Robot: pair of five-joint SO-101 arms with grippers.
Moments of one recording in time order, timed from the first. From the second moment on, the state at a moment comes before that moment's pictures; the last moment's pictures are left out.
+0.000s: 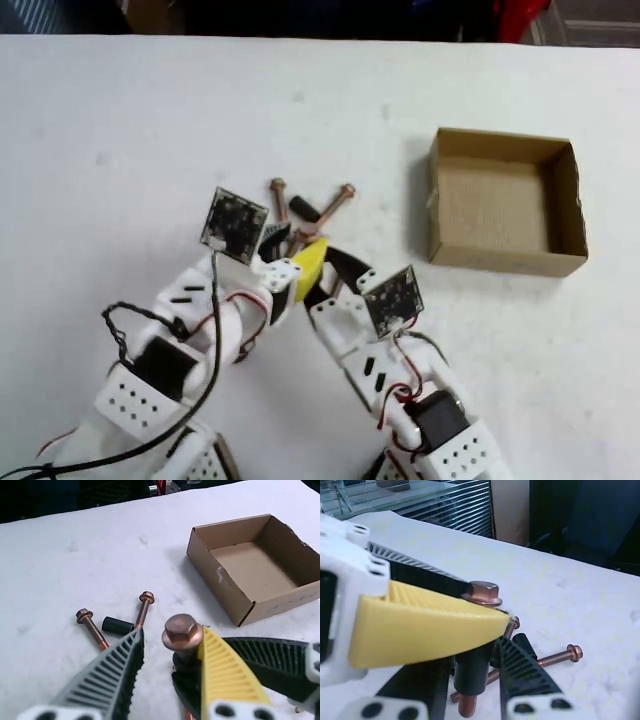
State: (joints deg) left arm 24.6 -65.7 70.2 32.9 7.3; right arm -33.8 -101.8 92.4 27.2 0.7
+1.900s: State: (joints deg) left arm 13.4 -64.6 58.9 35.4 8.2; right arm -32.4 -102.0 92.1 28.3 0.9
